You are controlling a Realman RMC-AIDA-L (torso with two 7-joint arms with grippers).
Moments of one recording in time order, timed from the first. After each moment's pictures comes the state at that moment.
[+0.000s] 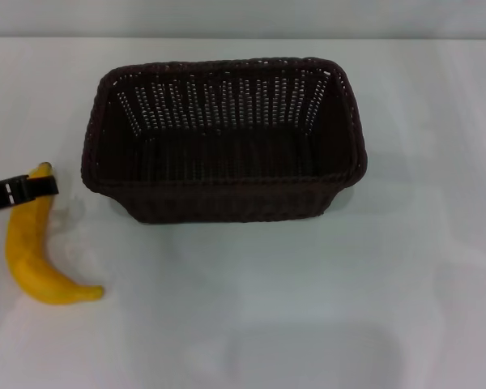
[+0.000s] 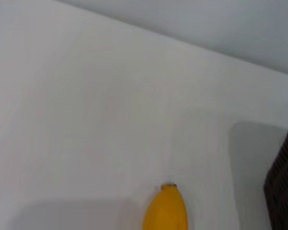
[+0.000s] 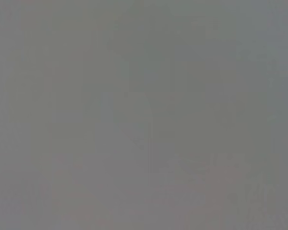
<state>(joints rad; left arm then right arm) 0.00 -2.08 1.47 1.73 -0.49 -1.08 -0.09 0.33 1.97 -1.59 -0.77 -2.52 0.80 2.84</state>
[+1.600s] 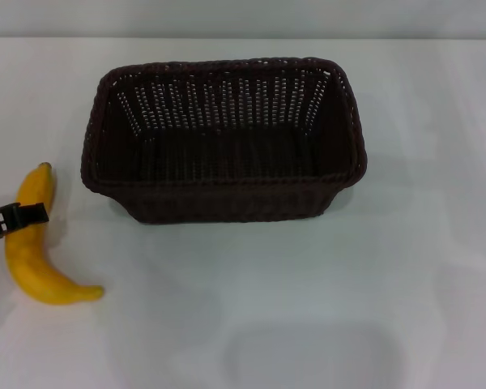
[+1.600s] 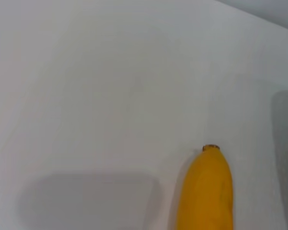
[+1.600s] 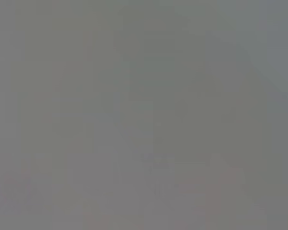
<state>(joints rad) 0.03 -2.08 1.47 1.65 -0.47 -1.05 -0.13 0.31 1.98 -1.58 -0.78 -2.52 0.80 2.83</state>
